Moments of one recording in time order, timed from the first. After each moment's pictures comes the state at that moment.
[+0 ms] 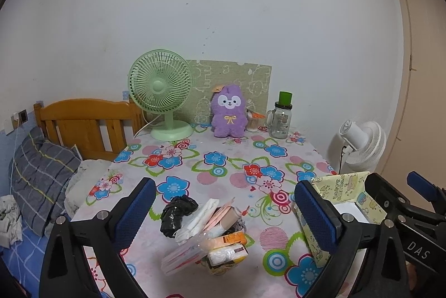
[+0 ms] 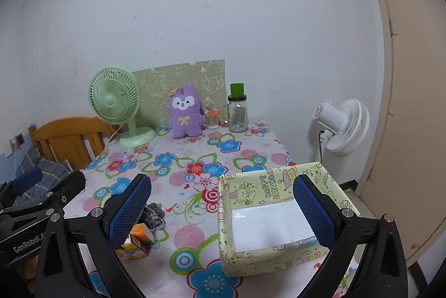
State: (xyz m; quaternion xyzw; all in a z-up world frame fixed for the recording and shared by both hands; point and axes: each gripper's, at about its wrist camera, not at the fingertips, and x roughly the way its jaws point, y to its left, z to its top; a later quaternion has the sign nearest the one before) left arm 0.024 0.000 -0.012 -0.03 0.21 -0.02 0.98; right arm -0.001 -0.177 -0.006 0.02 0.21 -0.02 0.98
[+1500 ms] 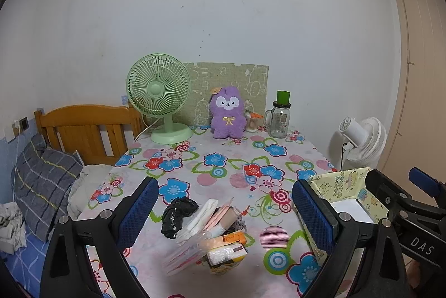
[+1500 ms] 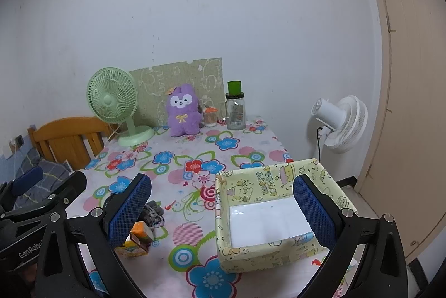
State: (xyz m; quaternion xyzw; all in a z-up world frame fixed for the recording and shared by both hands) left arm 0.019 -0.008 -0.013 -0.01 0.20 -0.02 0.98; right arm -0.001 -0.182 -0.004 0.03 0.22 -0.02 0.97
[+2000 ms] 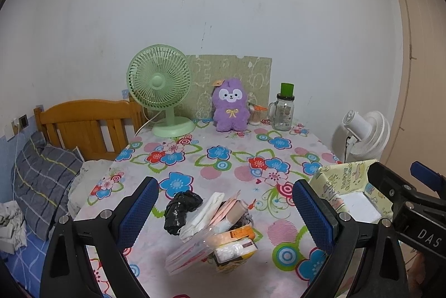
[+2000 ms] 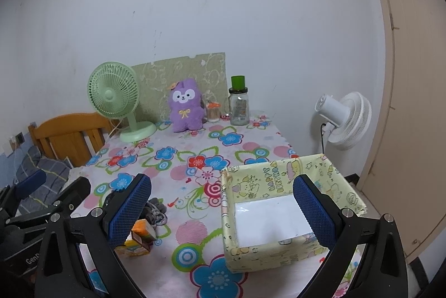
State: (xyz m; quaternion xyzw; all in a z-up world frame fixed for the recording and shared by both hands) left arm 0.029 0.002 -0.030 -0.01 0.22 -0.02 0.98; right arm 0.009 -0.175 -0.015 0.03 0.23 -0.02 0.97
